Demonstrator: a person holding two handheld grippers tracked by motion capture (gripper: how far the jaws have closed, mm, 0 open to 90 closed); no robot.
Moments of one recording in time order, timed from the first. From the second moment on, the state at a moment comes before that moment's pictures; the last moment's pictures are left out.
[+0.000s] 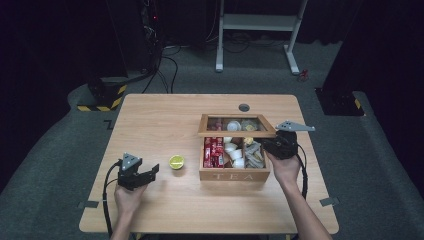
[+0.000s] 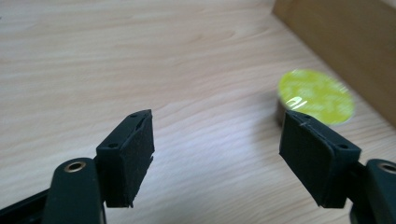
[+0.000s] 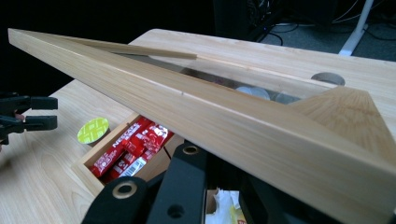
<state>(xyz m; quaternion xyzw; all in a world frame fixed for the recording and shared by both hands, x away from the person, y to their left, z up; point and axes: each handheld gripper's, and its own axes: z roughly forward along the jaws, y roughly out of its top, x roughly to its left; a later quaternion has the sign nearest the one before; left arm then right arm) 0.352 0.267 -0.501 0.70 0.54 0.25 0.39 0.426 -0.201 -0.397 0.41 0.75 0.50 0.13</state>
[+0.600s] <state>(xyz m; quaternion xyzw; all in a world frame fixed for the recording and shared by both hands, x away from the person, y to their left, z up) 0.346 0.281 -0.526 0.70 0.57 0.25 0.34 0.414 -0.204 -0.405 0.41 0.75 0.50 0.14</state>
